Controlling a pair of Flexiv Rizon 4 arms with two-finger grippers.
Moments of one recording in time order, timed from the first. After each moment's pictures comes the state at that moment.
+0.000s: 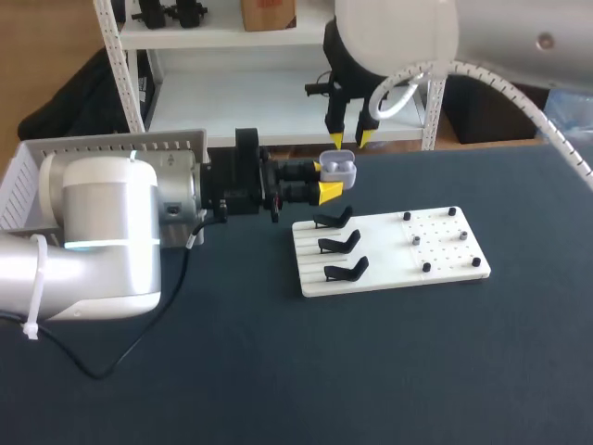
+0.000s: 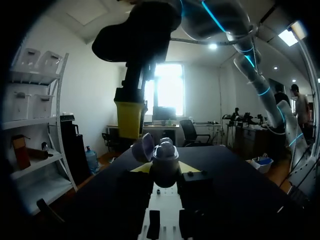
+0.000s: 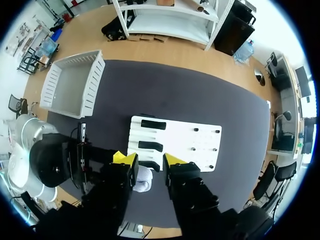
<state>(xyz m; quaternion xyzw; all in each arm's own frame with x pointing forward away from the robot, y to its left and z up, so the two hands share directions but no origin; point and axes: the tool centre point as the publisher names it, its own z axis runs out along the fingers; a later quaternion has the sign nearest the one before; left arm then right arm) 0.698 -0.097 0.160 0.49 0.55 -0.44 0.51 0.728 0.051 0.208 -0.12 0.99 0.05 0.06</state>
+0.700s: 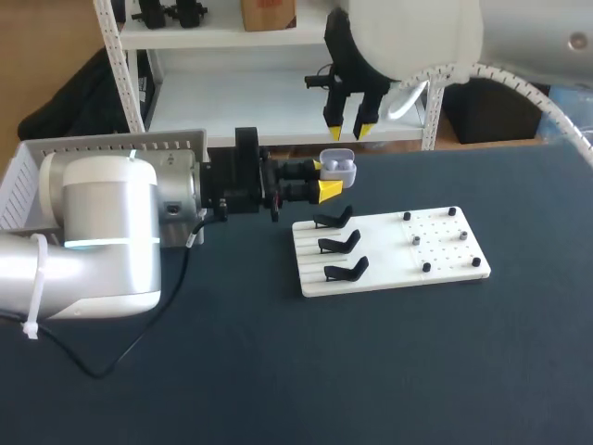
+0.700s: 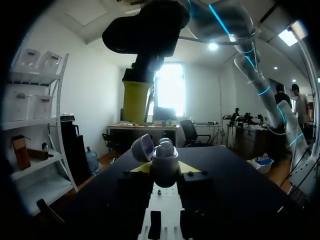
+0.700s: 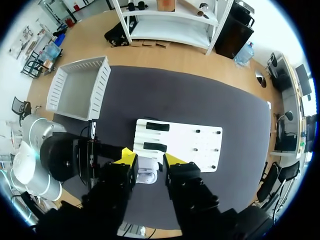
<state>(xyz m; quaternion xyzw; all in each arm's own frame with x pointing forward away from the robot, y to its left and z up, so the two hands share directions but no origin) 0.699 -0.097 0.161 0.49 0.55 -0.44 0.51 0.724 0.055 0.228 -0.11 0.99 0.06 0.09</state>
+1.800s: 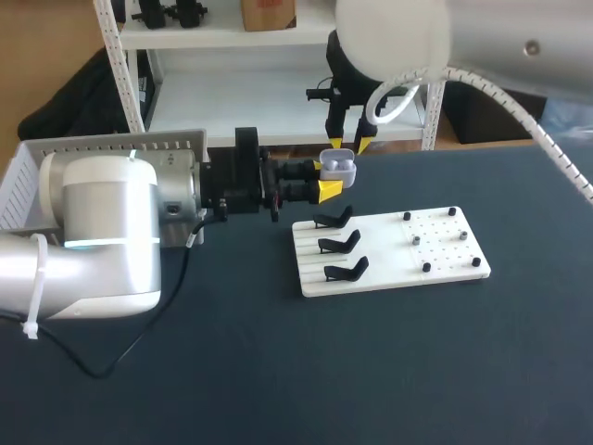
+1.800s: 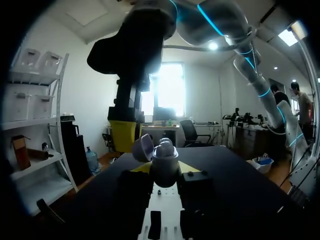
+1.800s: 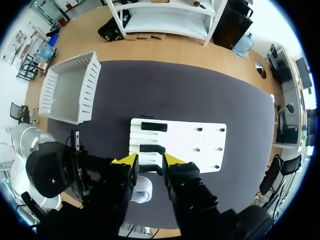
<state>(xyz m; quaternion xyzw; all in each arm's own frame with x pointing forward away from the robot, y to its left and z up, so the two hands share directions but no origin) 0.699 -0.097 0.161 0.49 0.55 -0.44 0.51 0.737 0.052 0.194 -0.08 0.99 0.06 0.05</state>
